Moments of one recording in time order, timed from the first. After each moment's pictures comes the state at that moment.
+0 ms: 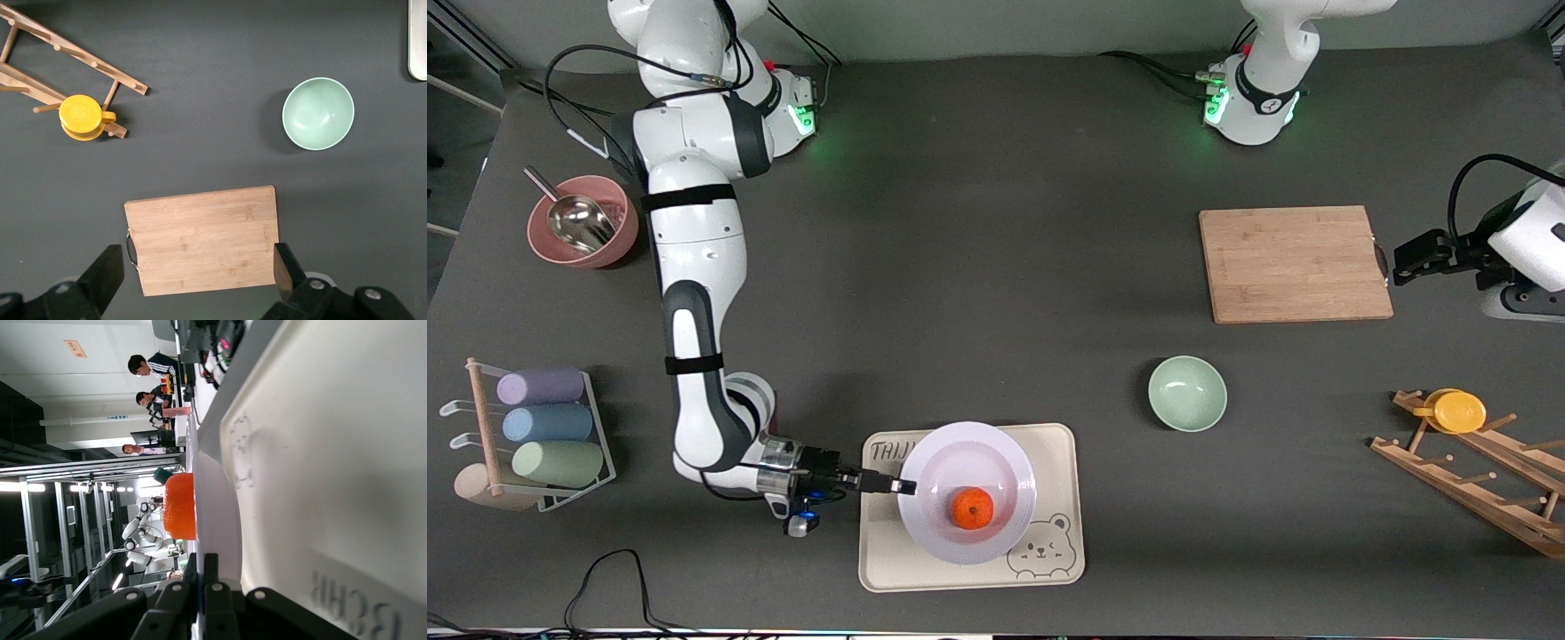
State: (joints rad) left arm -0.05 0.07 0.02 -1.59 0.01 1.60 0.07; right arm 0.31 1.25 -0.25 -1.01 1.82 1.88 -0.57
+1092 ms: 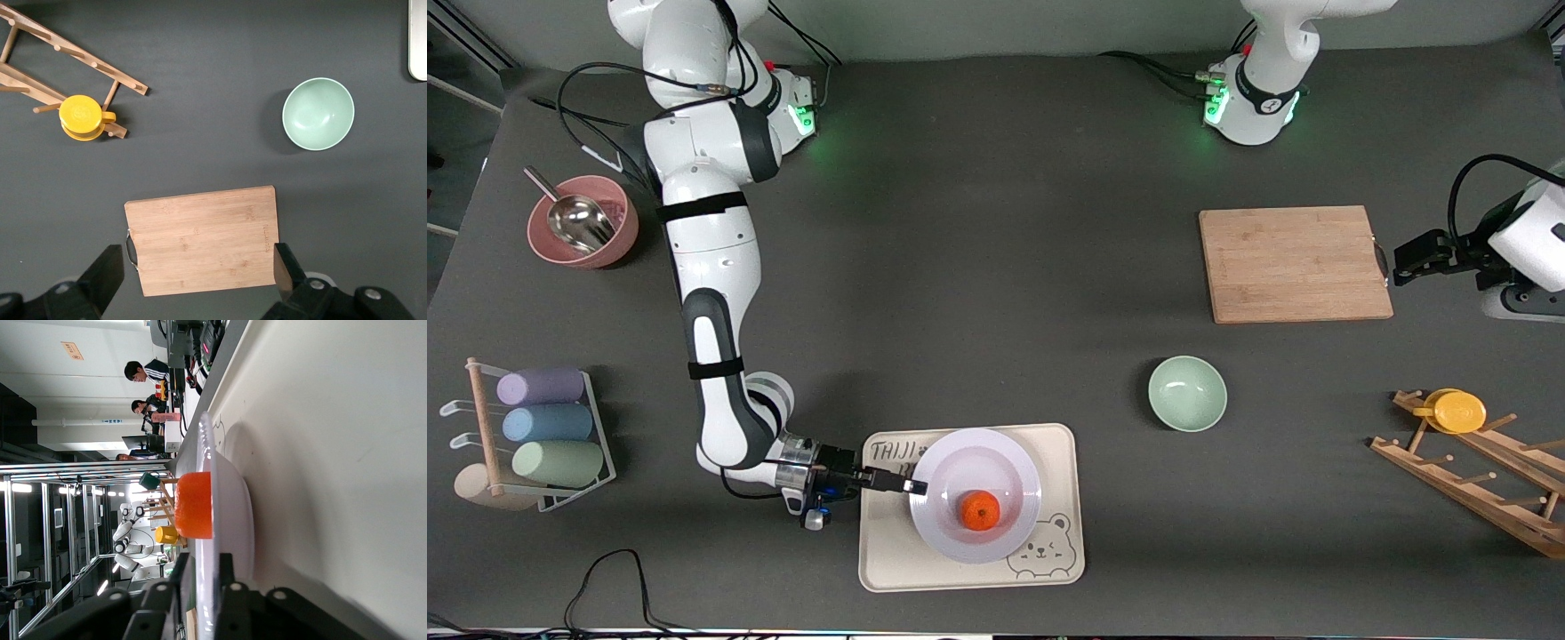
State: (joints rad) left arm -0.05 0.07 0.02 -1.59 0.01 1.60 0.07; right arm 0.31 1.29 -0.22 -0.99 1.82 1.93 -0.63
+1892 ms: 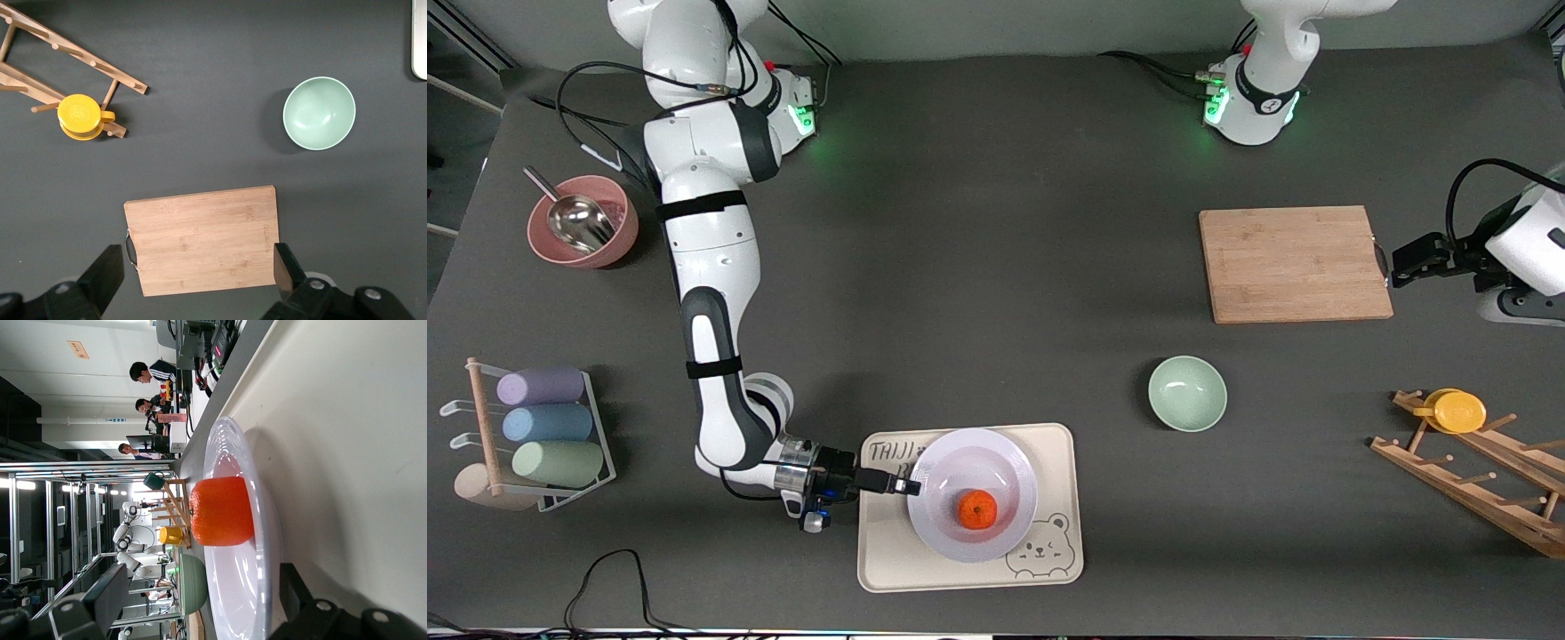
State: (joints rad) left arm -0.04 0.08 0.02 -1.59 0.01 1.61 0.07; right arm 0.31 1.29 -0.22 -0.97 1.83 1.93 -0.63
